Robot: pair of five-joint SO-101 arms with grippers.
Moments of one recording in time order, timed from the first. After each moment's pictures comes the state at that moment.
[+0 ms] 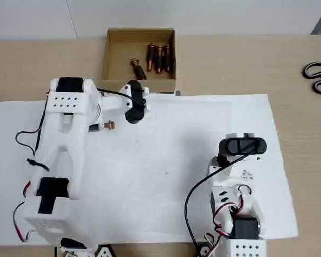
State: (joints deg) left arm -2.3 11.0 -2.8 87.1 -76.5; right arm -2.4 -103.0 95.7 54.2 -8.0
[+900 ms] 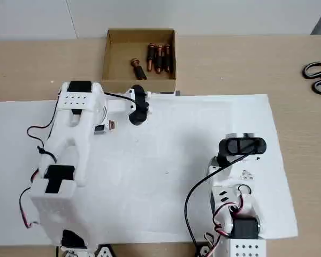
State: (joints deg) left arm -1.6 21.9 -3.1 78.5 -77.0; right arm -2.4 -103.0 95.7 54.2 -8.0
